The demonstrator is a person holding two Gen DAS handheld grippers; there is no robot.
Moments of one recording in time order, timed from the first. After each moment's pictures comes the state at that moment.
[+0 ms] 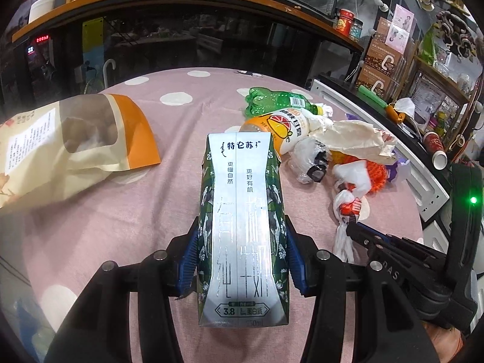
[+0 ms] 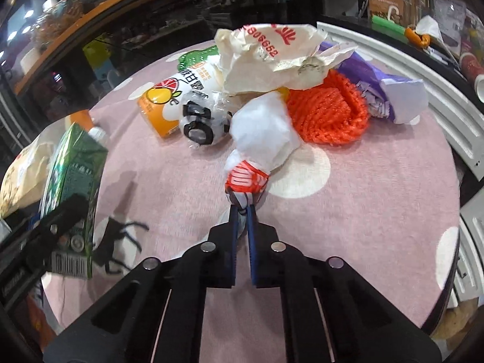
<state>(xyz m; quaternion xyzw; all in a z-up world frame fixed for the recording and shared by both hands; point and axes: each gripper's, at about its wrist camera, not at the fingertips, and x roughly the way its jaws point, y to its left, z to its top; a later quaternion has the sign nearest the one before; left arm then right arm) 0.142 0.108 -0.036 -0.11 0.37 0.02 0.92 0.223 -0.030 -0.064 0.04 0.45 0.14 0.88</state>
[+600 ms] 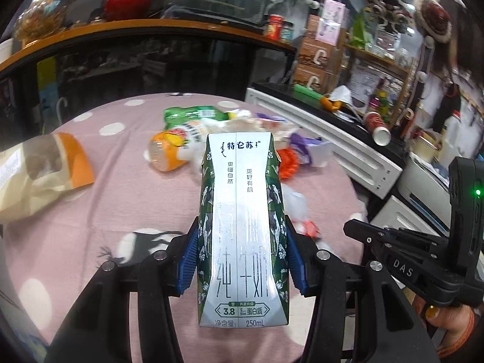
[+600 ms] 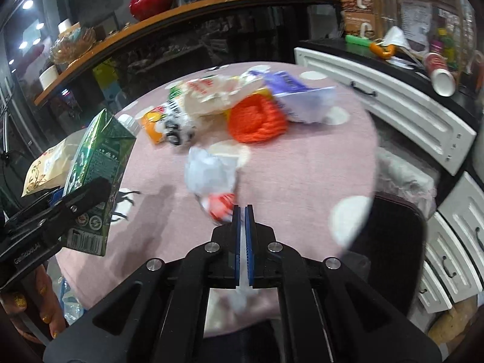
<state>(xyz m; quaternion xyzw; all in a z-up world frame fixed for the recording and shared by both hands) 0.101 0.018 -0.012 -0.06 0.32 -0.09 0.94 0.146 -0.142 -0.029 0.06 0.39 0.14 0.91</state>
